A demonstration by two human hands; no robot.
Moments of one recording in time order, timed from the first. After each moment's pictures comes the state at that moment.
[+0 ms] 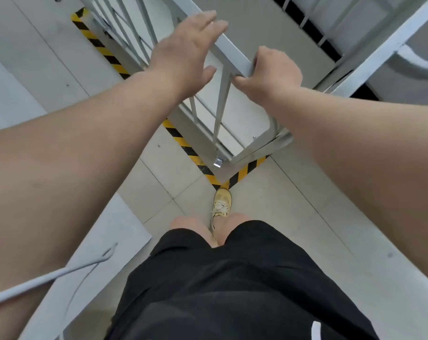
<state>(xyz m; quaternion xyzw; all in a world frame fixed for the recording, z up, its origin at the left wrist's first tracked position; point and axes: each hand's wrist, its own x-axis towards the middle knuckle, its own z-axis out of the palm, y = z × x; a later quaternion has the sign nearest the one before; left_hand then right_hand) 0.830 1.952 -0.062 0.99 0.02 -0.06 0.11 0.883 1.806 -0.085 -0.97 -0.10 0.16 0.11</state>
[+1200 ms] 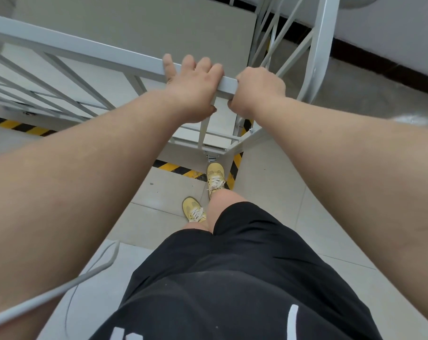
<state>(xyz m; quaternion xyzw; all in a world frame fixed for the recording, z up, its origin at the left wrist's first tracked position) 0.916 1.954 -0.086 0.93 -0.28 -0.23 0.02 0.899 1.826 -0.104 -0.97 0.12 0.21 0.06</state>
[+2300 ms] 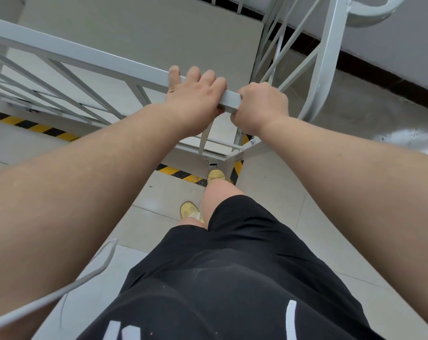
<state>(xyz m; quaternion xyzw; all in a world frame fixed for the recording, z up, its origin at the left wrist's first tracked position) 0.922 1.957 -0.093 0.94 -0.30 -0.18 0.00 0.898 1.821 -0.108 -0.98 0.06 0.20 0.07</state>
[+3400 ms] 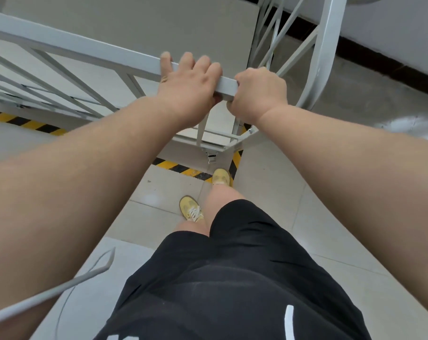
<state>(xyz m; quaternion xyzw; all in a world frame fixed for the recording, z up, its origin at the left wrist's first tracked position) 0.927 1.950 -0.096 0.94 -0.28 -0.18 0.02 0.906 1.818 -0.108 -0.98 0.06 0.18 0.06</state>
